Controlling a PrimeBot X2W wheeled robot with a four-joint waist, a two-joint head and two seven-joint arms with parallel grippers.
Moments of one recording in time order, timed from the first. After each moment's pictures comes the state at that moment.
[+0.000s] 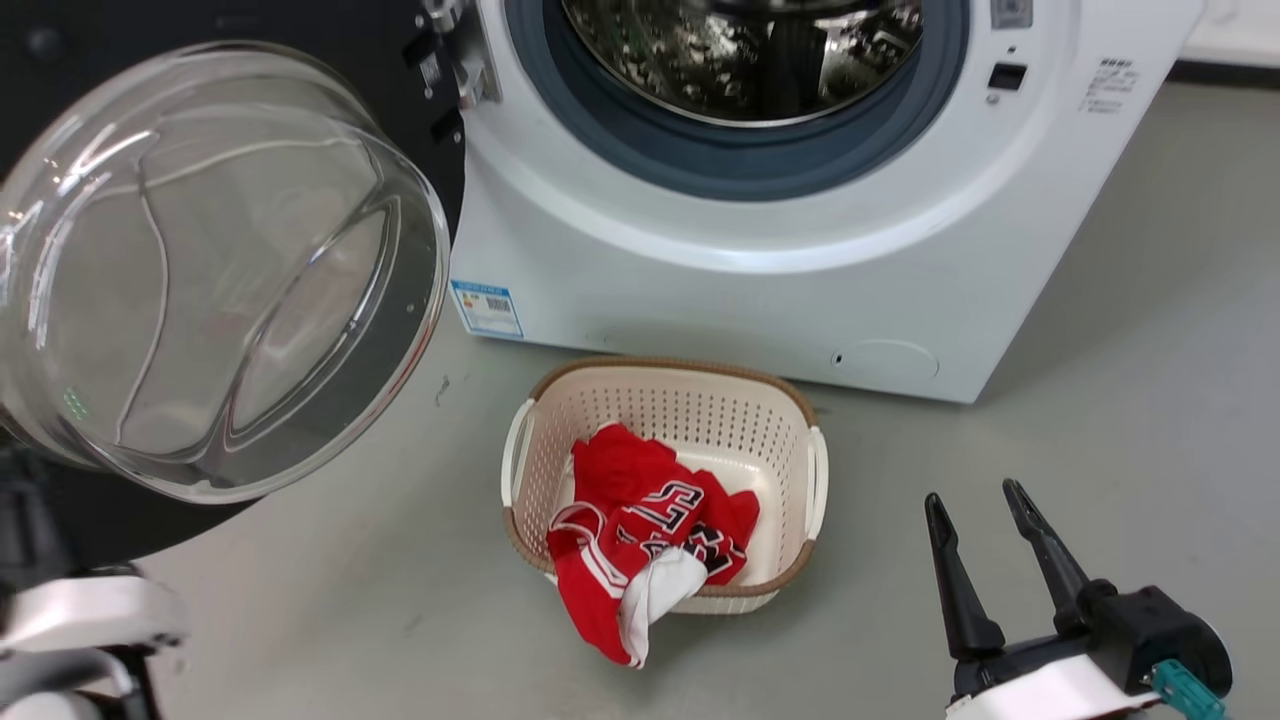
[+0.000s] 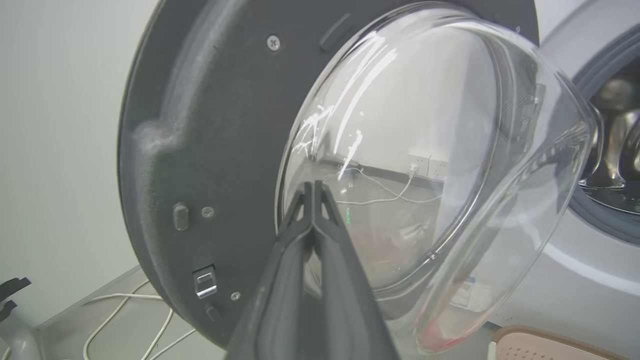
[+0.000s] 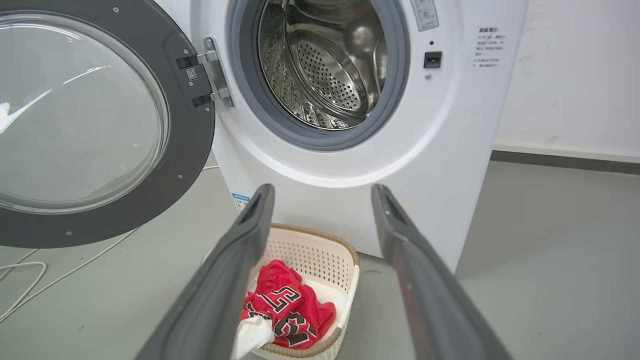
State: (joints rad) left arm -0.20 0.09 0.54 0.22 0.00 -0.10 -0.27; right arm 0.05 -0.05 0.09 0.06 0.11 0.13 -0.26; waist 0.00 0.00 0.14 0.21
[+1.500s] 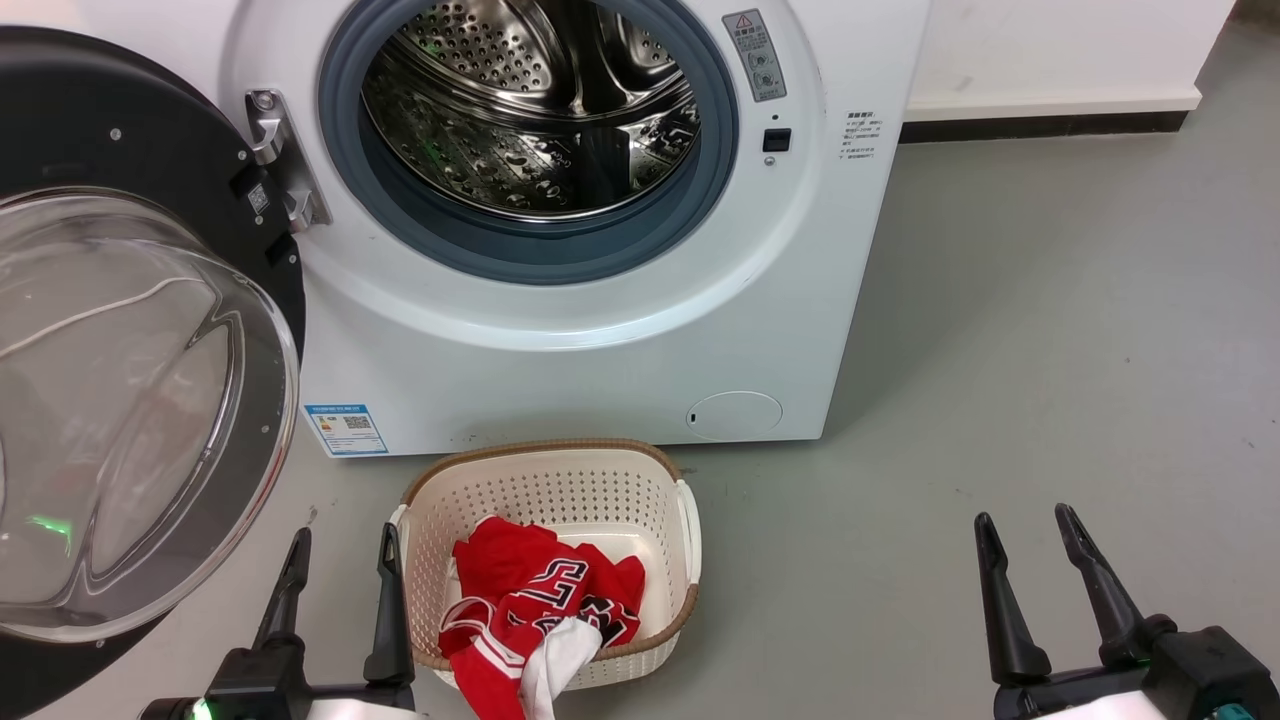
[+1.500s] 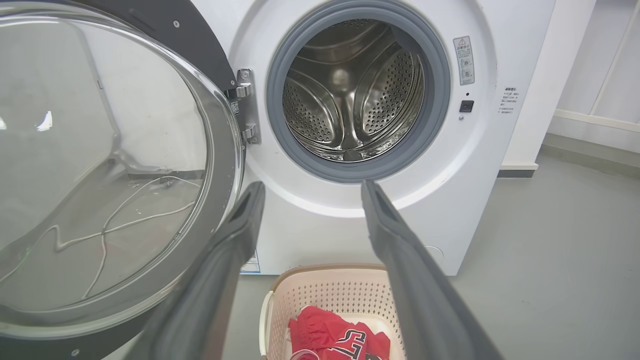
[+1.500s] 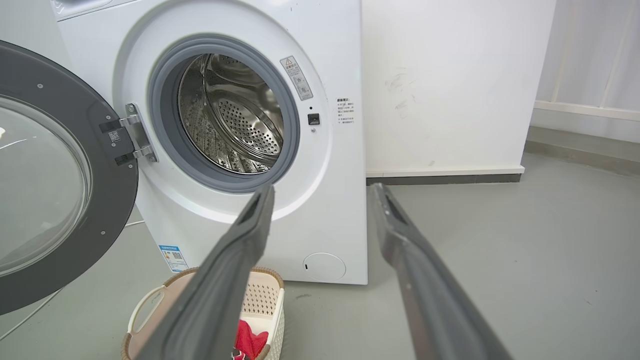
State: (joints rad) left arm 0.12 0.05 0.02 0.00 -0.07 0.01 -0.27; right arm 0.14 -0.05 0.03 -0.03 0.13 0.13 -0.26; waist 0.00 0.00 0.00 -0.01
